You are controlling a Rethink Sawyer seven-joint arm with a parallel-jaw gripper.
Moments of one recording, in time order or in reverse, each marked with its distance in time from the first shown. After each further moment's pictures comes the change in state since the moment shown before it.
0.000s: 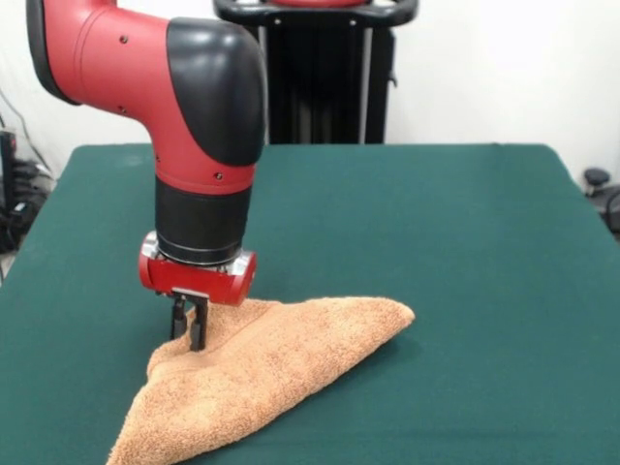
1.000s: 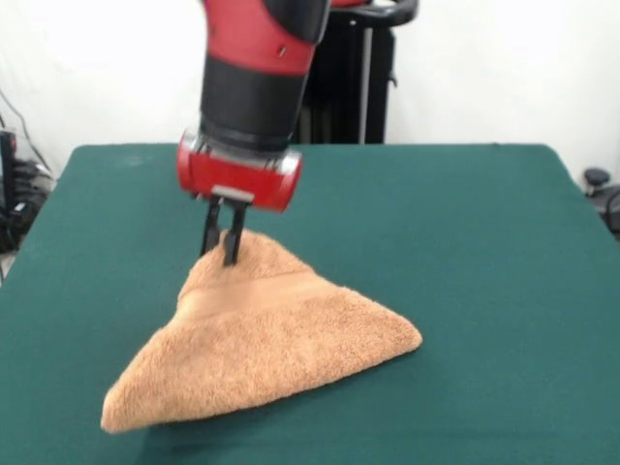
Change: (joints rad) arm 0.136 -0.229 -0.093 0.175 0.004 0.010 0.000
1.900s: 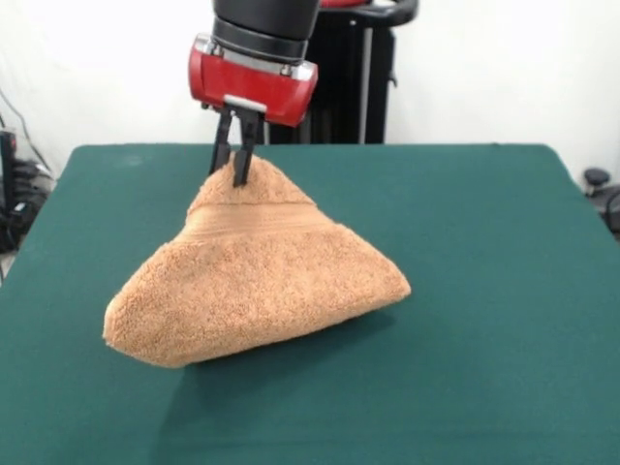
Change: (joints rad) arm 0.043 -0.149 -0.053 0.116 0.012 0.051 0.000
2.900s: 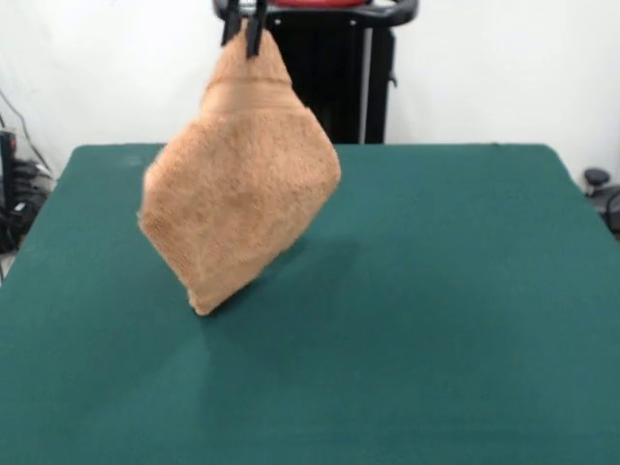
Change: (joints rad) arm 0.075 -0.184 -0.110 0.020 -0.005 0.334 0.000
